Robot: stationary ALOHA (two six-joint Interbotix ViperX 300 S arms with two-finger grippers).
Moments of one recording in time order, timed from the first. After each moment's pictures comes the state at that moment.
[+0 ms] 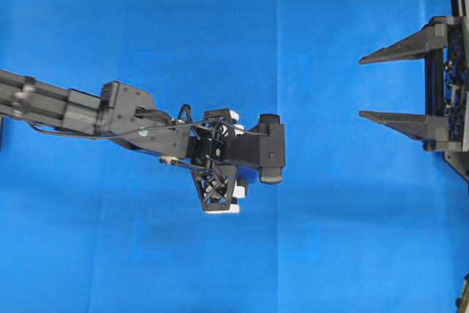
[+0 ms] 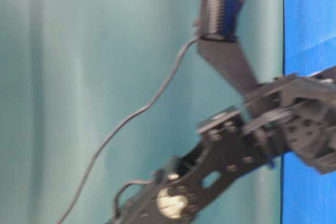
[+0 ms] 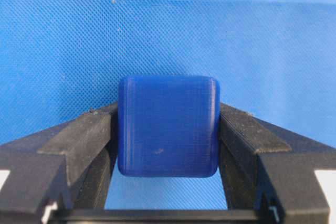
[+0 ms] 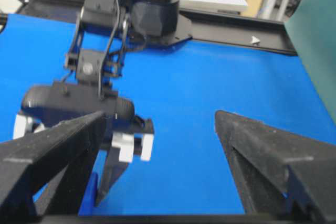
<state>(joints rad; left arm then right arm) -0.13 0.37 0.25 0.02 0.37 -0.16 -0.01 -0.89 1.15 0.00 -0.25 0.03</state>
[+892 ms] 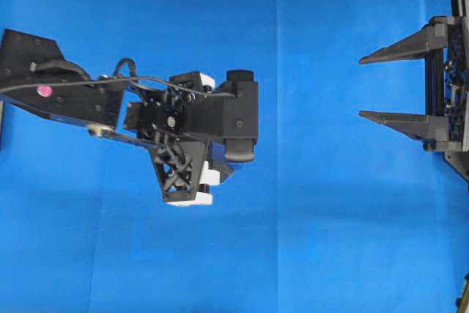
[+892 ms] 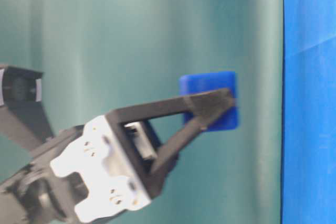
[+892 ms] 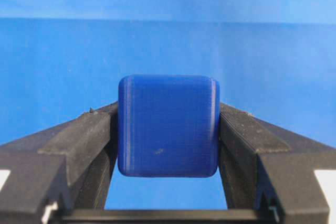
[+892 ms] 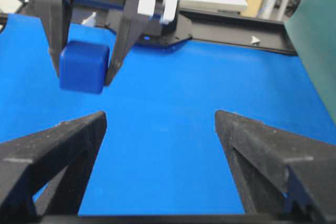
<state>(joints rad) -0.13 0.01 0.21 0.02 0.66 -0.15 -0.01 -0.89 1.15 0.00 -0.25 0.03</state>
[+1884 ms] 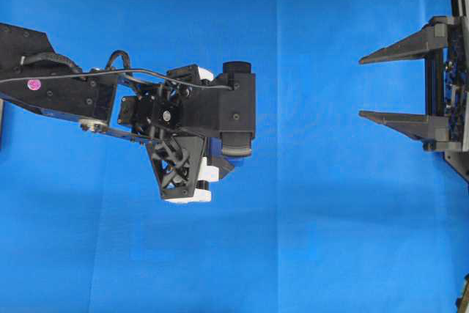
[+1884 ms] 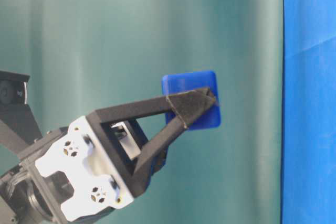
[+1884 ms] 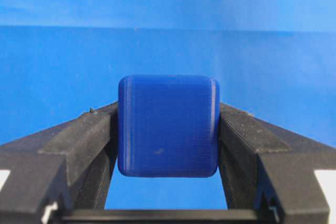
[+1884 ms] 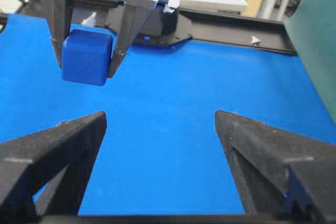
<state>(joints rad) -0.12 0.00 0.20 0.02 0.67 -0.15 -0.01 -0.89 1.15 0.00 -0.25 0.03</state>
